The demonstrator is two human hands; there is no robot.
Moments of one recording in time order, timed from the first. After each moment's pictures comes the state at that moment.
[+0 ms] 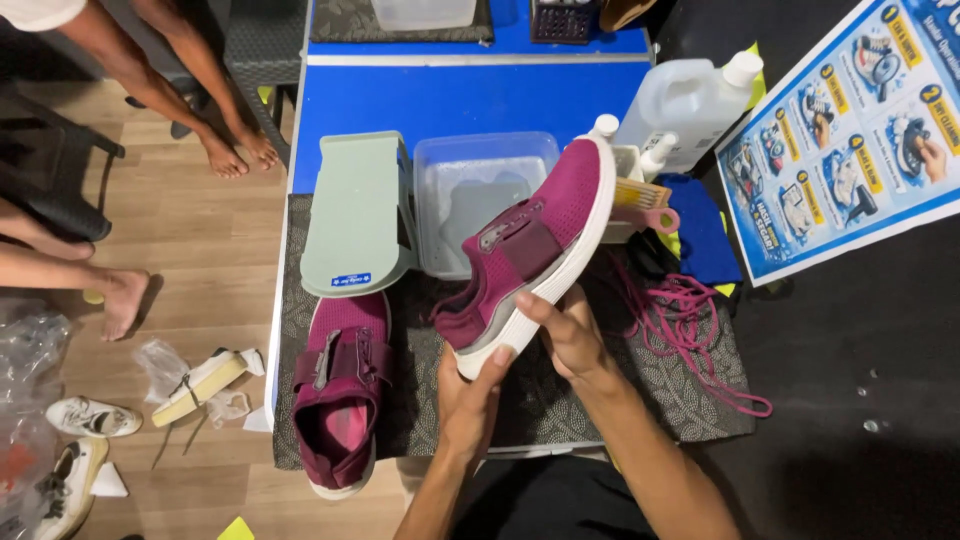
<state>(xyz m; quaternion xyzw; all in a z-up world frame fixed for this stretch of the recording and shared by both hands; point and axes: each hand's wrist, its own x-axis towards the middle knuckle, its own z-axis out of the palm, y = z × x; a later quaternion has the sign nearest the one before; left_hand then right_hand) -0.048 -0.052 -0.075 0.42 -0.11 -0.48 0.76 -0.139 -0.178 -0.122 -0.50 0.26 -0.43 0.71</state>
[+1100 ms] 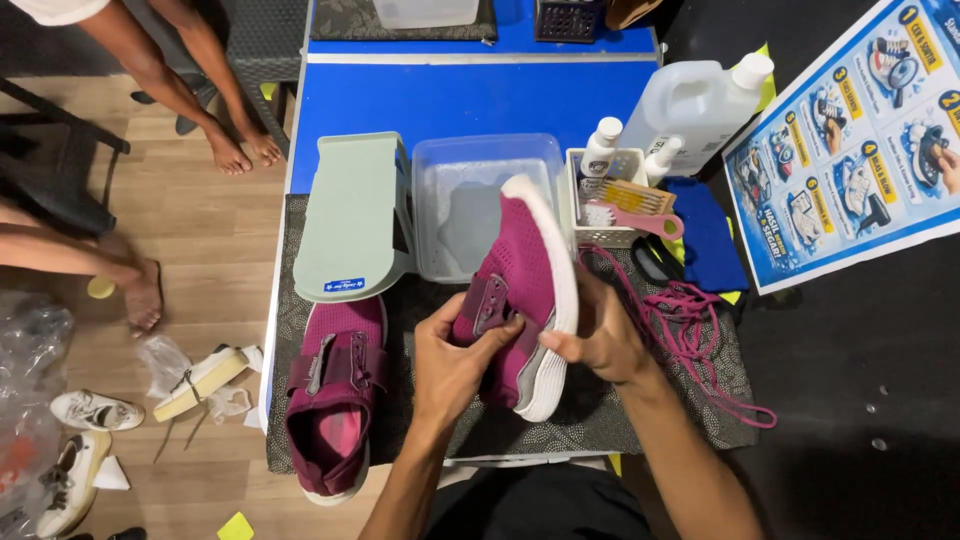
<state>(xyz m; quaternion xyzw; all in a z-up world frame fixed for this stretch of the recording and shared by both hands) -0.008 -0.086 -0.026 0.58 -0.26 -0.43 0.64 -0.173 -0.195 -0.036 -0.63 0.17 -0.35 0.67</state>
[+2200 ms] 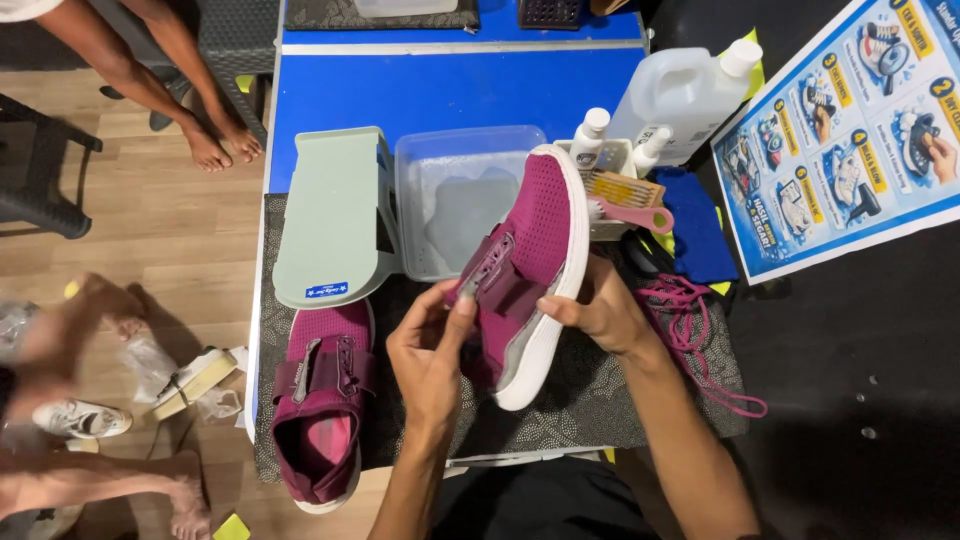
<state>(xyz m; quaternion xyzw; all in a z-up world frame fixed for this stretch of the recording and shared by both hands) -0.016 -0.089 -0.041 0.57 -0.27 -0.32 0.71 -0.169 -0.221 -0.032 -0.67 0.20 -0.34 0.62</state>
